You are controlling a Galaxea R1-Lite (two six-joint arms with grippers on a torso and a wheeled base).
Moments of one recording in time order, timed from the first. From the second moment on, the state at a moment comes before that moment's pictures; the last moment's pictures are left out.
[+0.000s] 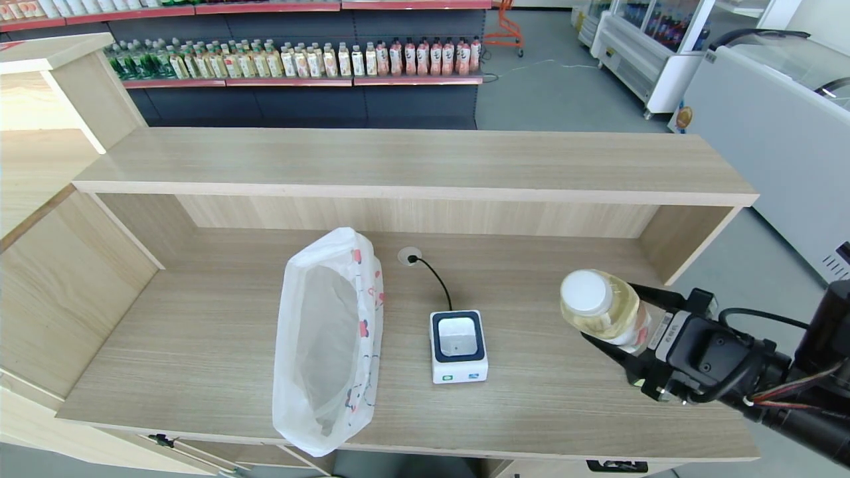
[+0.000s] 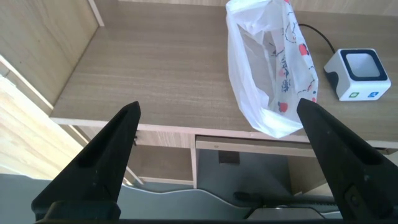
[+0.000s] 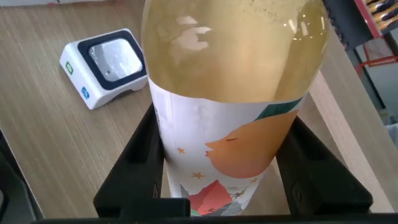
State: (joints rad) left arm 0.00 0.00 0.00 0.00 0.00 -0.01; right arm 0.40 1.51 -0.26 -1.18 0.21 -0.97
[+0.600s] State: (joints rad) left arm 0.00 0.00 0.00 0.00 0.00 0.01; right arm 0.39 1.44 -0.24 -1.18 0.17 -0.98
